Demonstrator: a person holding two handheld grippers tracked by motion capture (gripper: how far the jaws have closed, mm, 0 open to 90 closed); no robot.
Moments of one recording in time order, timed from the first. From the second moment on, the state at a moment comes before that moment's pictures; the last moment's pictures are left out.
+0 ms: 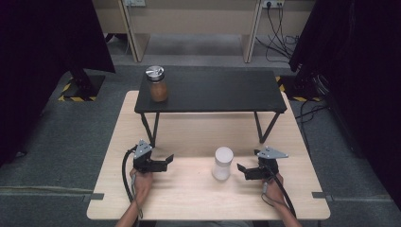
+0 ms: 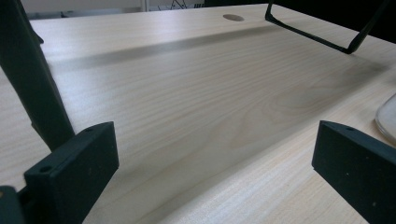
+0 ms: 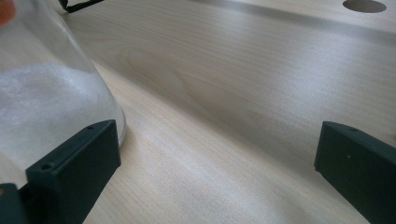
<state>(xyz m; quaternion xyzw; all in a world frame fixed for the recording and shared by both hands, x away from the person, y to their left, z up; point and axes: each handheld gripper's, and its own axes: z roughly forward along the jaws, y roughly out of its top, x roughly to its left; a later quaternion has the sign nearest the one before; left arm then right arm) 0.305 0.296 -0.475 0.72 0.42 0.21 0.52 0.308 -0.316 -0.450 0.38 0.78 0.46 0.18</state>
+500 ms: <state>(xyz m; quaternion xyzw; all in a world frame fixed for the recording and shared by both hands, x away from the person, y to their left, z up) 0.309 0.296 -0.476 0.72 0.42 0.20 0.52 0.306 -0.317 -0.450 0.38 0.78 0.46 0.18</state>
